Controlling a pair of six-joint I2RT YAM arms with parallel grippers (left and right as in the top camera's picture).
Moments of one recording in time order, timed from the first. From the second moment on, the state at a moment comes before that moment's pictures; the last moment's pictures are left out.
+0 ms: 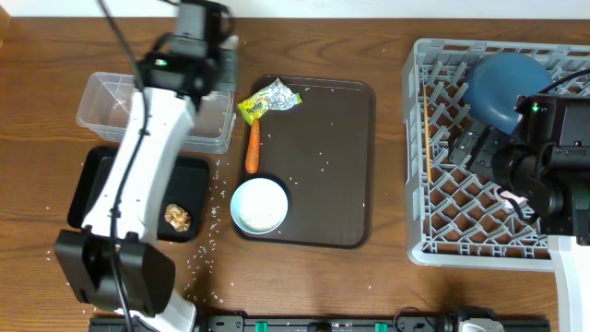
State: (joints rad) left arm -0.15 1.76 1.70 -0.86 -0.17 -0.12; right arm -0.01 1.16 1.39 -1.19 -0.04 0.46
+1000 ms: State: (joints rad) left arm -0.14 1.87 1.68 -0.88 -0.03 -0.21; right arm -0.01 1.16 1.39 -1.17 -0.04 0.46
